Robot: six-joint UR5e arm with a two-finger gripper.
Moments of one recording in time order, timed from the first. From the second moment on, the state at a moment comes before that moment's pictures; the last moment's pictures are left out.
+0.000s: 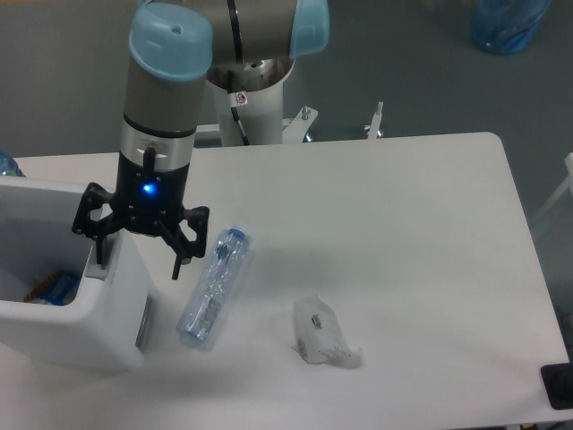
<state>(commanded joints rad) 2.21 -1.77 -1.50 -0.96 1.23 0.19</state>
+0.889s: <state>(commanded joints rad) 2.48 -1.86 -1.62 -0.96 1.48 0.79</state>
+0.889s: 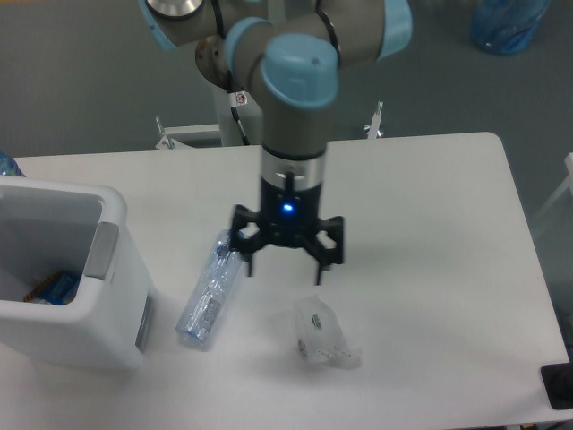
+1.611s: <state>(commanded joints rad) 2.49 -1.98 -1.64 -0.92 1.65 1.00</state>
